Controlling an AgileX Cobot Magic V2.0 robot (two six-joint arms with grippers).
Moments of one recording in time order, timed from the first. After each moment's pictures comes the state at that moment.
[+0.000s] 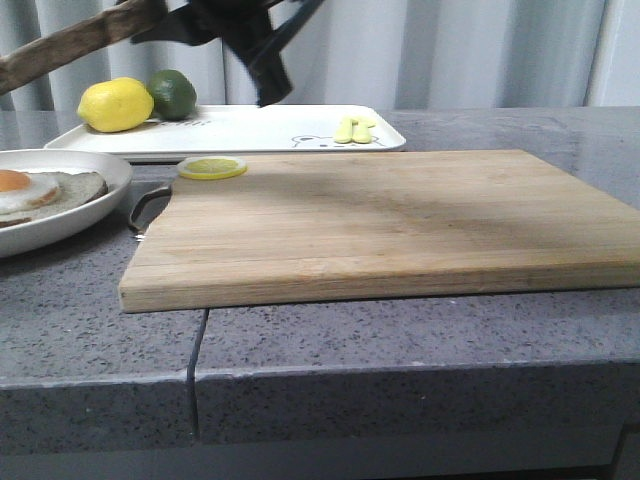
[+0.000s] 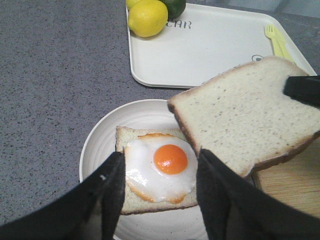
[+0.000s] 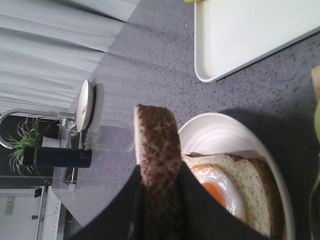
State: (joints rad) left arm 0.06 0.76 -0.84 -0.32 0.71 0.09; right arm 0.73 1.80 -1.36 1.80 0.19 -0.59
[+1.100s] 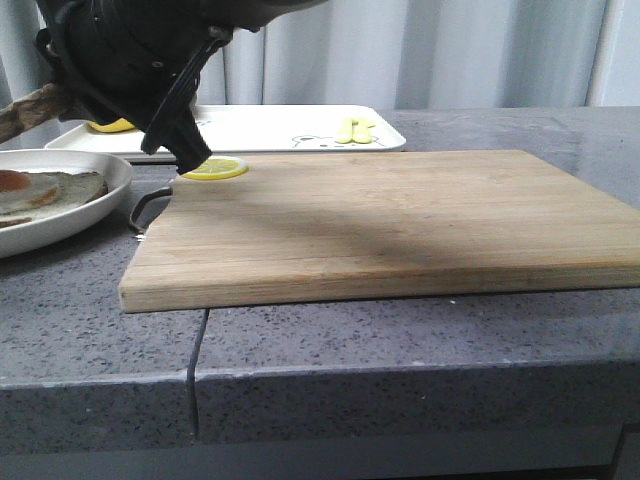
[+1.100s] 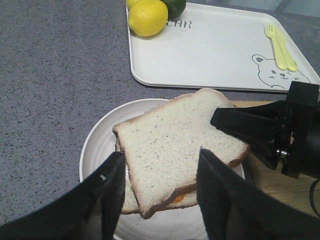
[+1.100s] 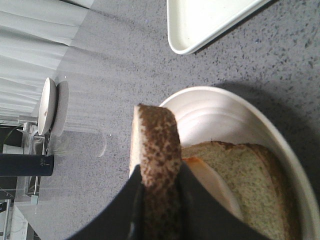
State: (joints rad) left arm 0.06 0.76 -0.84 -0.32 0.71 0.09; right arm 0.88 1.97 -1.49 1.83 -0.01 -0.59
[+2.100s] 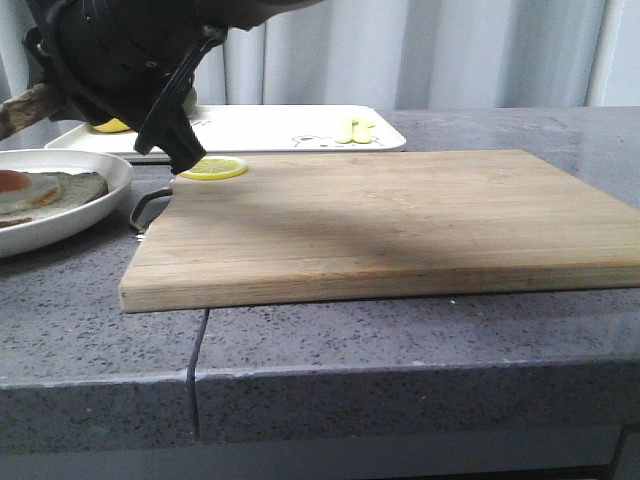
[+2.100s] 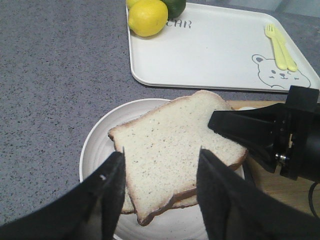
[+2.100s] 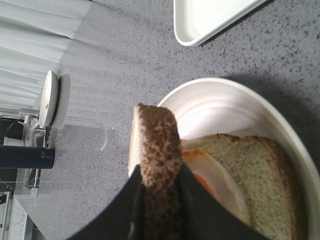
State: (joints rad) left arm 0.06 0.76 -0.84 -0.32 0.71 0.09; right arm 0.89 1.97 -1.49 1.83 0.00 -0.61
